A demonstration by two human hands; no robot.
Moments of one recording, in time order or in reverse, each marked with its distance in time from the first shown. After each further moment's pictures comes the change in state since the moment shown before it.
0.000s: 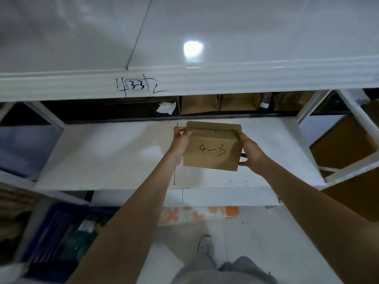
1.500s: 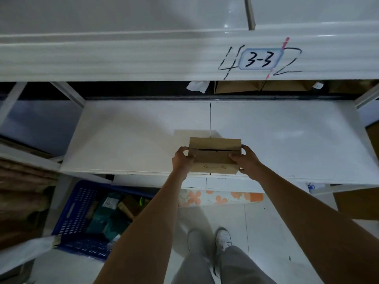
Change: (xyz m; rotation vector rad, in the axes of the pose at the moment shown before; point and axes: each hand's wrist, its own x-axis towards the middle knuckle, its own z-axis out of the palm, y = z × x) left_hand 0.056 -0.138 -0.144 0.273 0.207 -0.105; right_hand 0.084 0.097 0.159 -0.219 -0.023 0.105
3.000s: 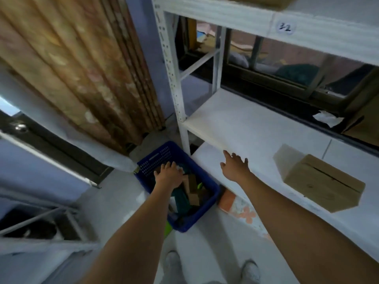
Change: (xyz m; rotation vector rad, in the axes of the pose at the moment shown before) left_hand -0.187 -0.253 -0.317 0.565 0.179 -0.333; right_hand -0.184 0.026 0.352 -1.488 -0.336 -0.739
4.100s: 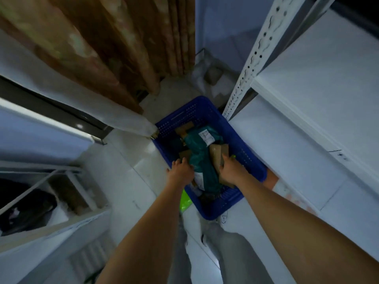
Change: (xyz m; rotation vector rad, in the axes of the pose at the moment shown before) left_hand 0.262 -0.217 0.106 -0.187 -0.250 -0.147; right_hand 0.248 -0.181 0.256 0.056 -0.388 0.044
